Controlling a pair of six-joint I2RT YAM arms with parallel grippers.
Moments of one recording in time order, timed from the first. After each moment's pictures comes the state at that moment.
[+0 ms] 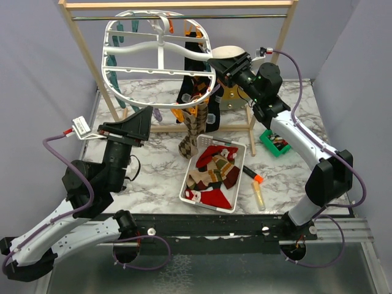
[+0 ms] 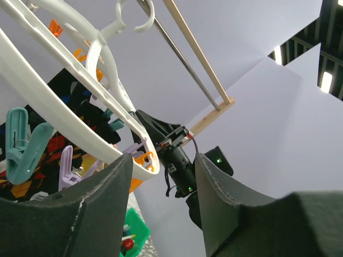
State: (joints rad) left arm -0.99 0.59 0.92 0.20 -0.66 -0.60; right arm 0.45 1.64 1.47 0.34 -0.21 1.27
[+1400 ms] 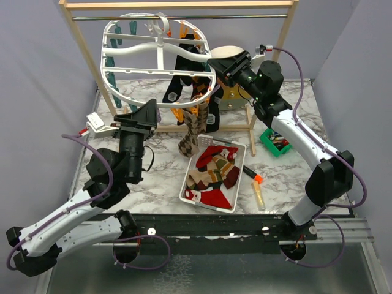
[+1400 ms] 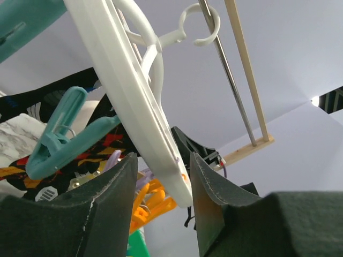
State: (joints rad) left arm -0.98 0.74 0.93 0.26 -0.90 -0.74; right arm 0.44 1.64 1.50 0.30 -0.25 1.22
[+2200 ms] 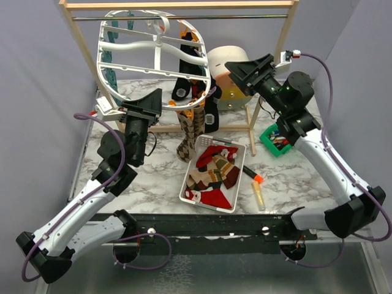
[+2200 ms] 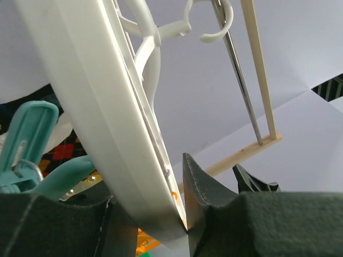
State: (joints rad) left arm -0.71 0.85 0.94 0.27 -0.59 -0.89; right arm 0.42 1.35 1.36 0.18 -0.24 1.15
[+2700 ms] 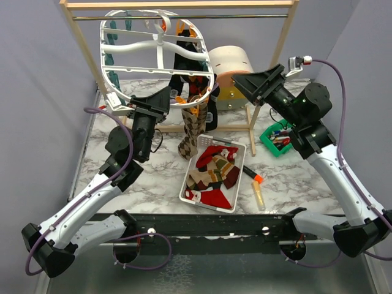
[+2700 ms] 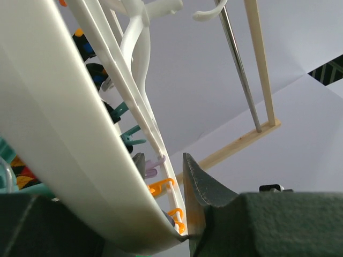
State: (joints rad) left arm -0.70 0.91 0.94 0.35 -0.52 -0.87; right arm 0.42 1.15 1.28 0.10 -0.31 1.10
